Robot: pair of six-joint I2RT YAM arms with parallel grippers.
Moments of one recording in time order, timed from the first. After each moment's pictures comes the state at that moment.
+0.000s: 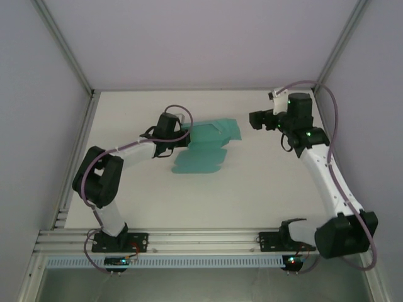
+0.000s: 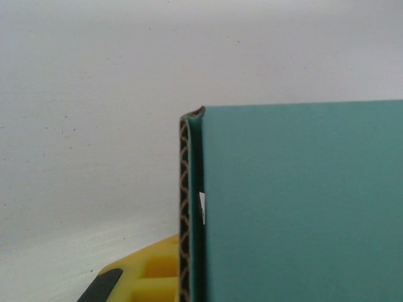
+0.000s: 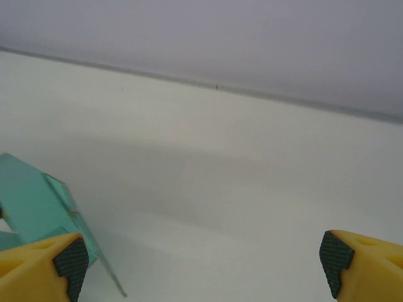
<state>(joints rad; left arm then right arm) -0.51 1.76 1.07 -0.05 0.15 -0.48 0.13 1.26 1.19 -0.48 -0.20 -0.06</state>
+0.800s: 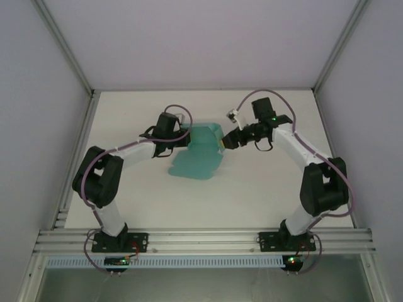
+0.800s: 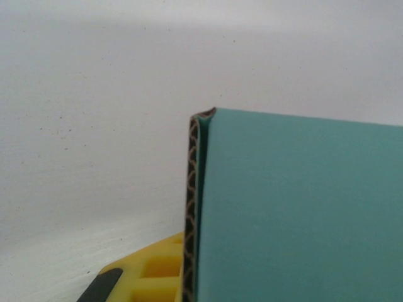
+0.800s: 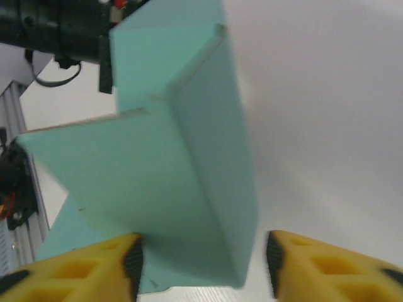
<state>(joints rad) -0.50 1.76 1.07 -0.05 0.16 -0.48 0.30 1.64 1.27 -0.65 -0.78 -0.25</state>
